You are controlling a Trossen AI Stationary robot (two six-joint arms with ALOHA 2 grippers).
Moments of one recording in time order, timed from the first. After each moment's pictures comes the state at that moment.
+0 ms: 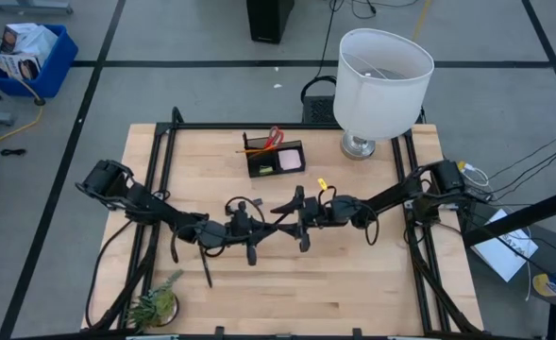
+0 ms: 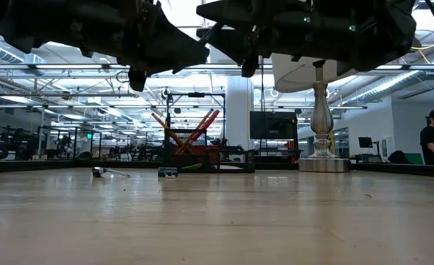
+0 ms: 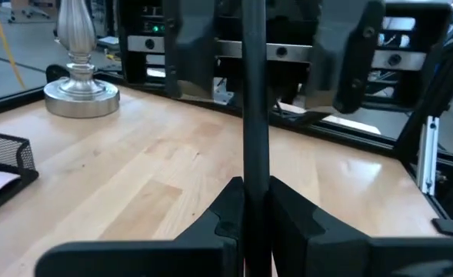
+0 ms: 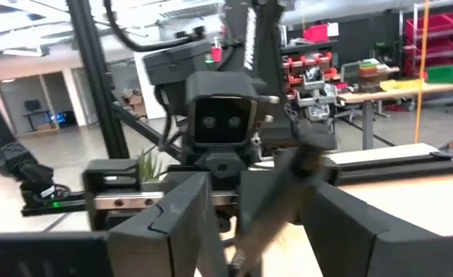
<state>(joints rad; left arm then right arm) -0.39 1.65 0.62 0.88 -0.55 -0.29 0.16 1.78 0.71 1.20 0.07 0.16</state>
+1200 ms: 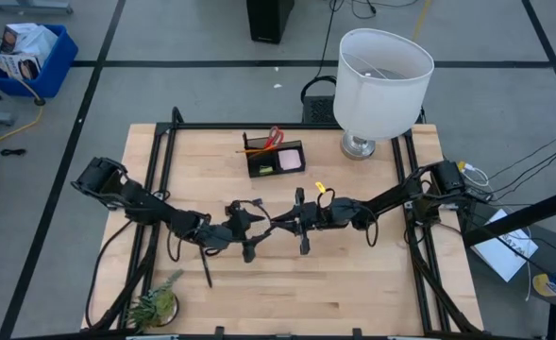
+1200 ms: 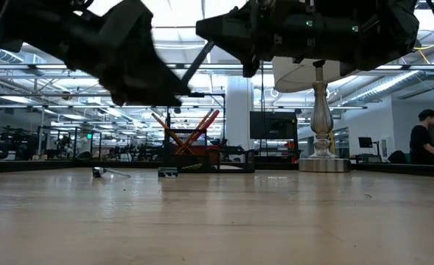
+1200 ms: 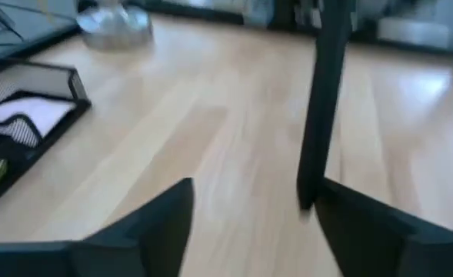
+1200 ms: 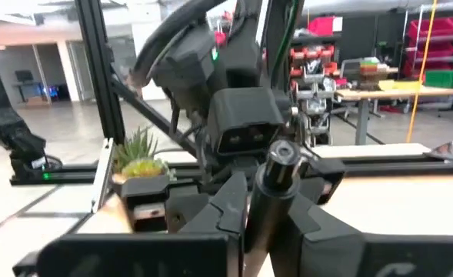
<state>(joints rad) -0.39 1.58 0.62 0.50 -0.58 -0.38 0.18 1.78 0.70 1.16 0.08 0.08</state>
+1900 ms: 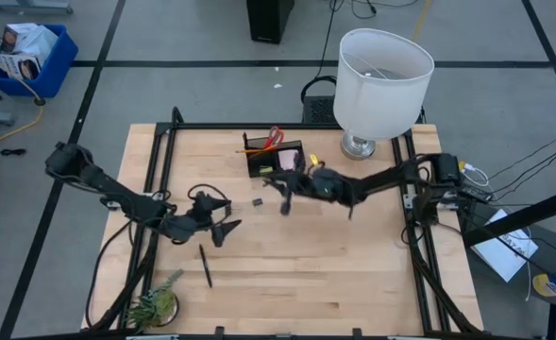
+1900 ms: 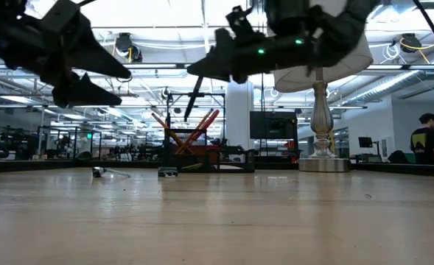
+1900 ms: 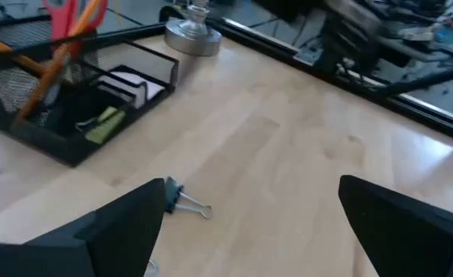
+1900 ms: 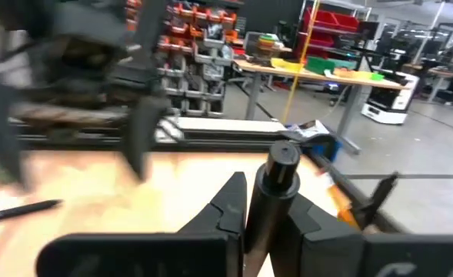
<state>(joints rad) -0.48 1.11 0.31 0.35 -0.77 -0.64 -0.07 1.78 0.86 0.85 0.18 -0.12</state>
